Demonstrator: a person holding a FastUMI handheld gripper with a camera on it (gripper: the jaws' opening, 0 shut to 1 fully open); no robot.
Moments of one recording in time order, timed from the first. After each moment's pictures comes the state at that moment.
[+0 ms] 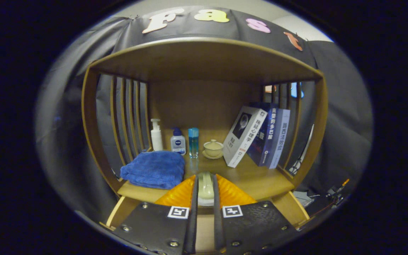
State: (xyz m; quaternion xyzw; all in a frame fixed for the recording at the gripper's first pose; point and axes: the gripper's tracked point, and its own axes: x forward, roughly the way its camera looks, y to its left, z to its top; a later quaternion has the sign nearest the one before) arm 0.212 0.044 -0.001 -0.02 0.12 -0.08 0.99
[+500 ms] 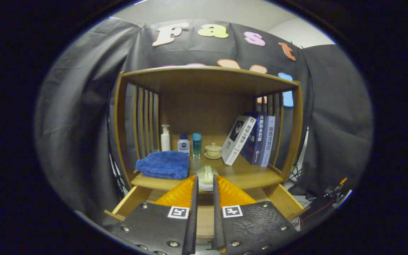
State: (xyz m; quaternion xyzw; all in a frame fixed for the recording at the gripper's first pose) arm 0.122 0.062 -0.006 -0.03 0.07 -0.06 0.99
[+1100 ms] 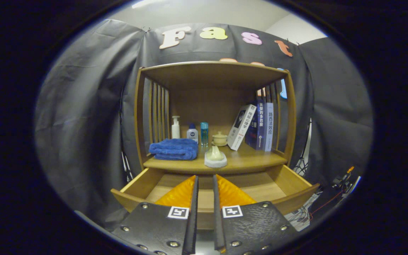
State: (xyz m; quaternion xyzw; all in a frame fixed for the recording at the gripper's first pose) arm 0.059 0.066 -0.074 -0.01 0.07 -0.04 1.00
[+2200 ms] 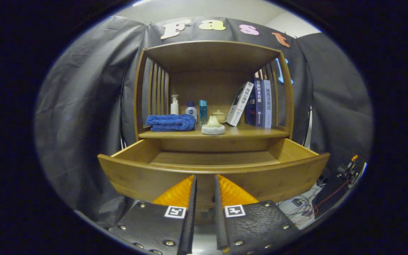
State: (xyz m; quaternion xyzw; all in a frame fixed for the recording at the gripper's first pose) arm 0.047 0.052 -0.167 -0.01 0.09 -0.04 0.99
